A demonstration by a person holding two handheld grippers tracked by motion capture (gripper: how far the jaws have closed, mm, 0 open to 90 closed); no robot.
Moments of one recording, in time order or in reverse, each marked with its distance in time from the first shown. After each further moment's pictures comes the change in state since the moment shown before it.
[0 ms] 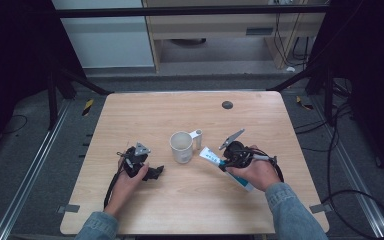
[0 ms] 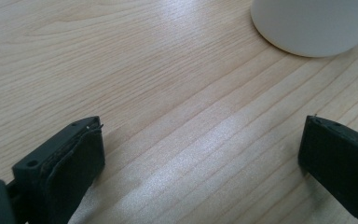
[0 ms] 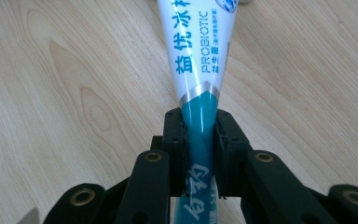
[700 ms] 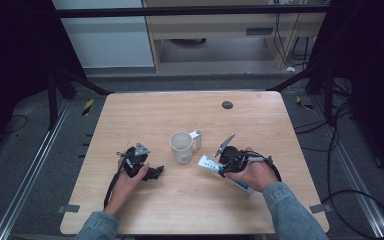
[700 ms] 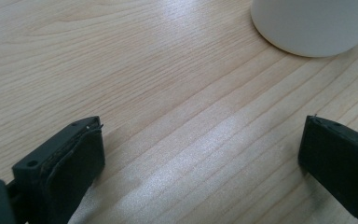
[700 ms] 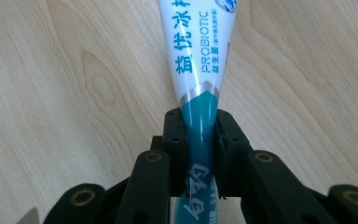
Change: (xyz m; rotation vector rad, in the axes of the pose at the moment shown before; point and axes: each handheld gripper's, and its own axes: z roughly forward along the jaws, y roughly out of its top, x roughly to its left) left arm 0.000 0.000 0.000 0.000 0.000 0.000; right arm 0.008 0.001 0.012 0.112 0.007 -0.091
